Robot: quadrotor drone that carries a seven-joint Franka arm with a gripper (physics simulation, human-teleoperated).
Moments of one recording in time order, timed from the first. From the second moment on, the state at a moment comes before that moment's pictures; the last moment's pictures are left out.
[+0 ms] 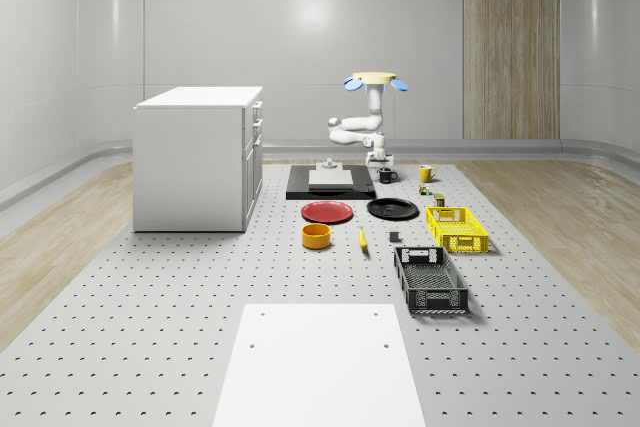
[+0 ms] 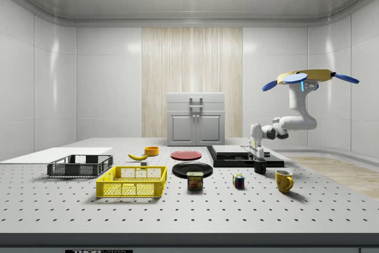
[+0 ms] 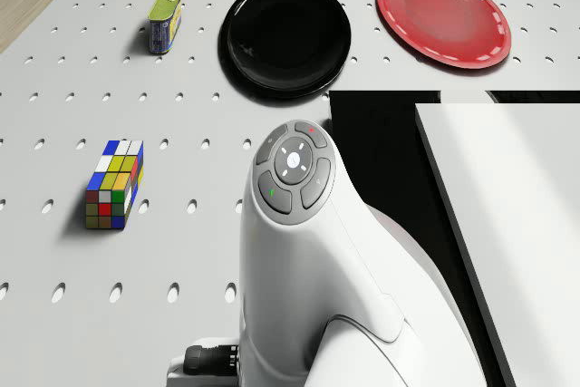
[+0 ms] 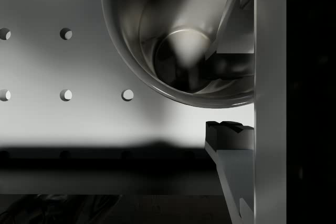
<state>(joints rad) -1.21 -1.41 1.28 -2.79 -1.90 1.52 1.66</state>
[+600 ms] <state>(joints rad) -1.22 -1.43 1.45 -2.81 -1.73 1.48 1.68</state>
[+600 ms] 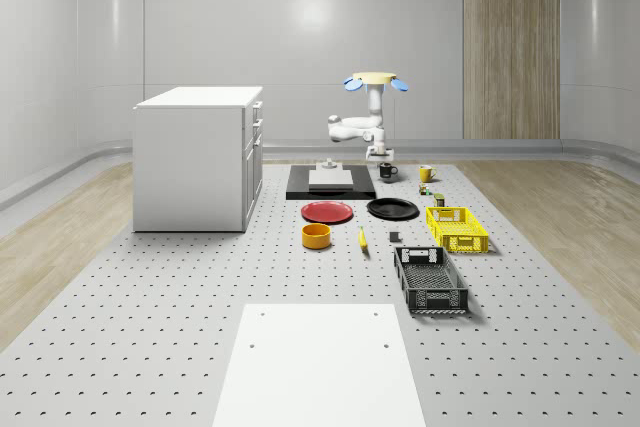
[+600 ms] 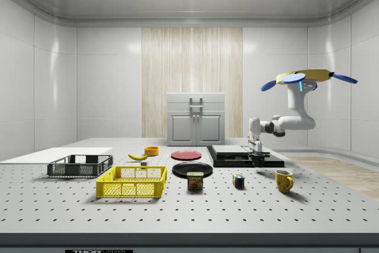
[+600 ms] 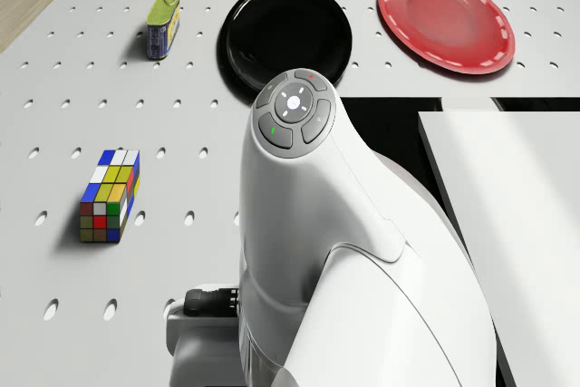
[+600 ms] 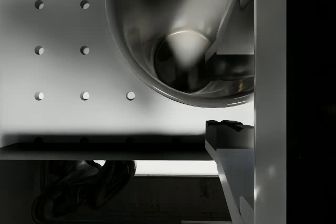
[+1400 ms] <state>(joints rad) -1.23 -1.49 1.52 -2.82 -1.65 1.51 1.69</state>
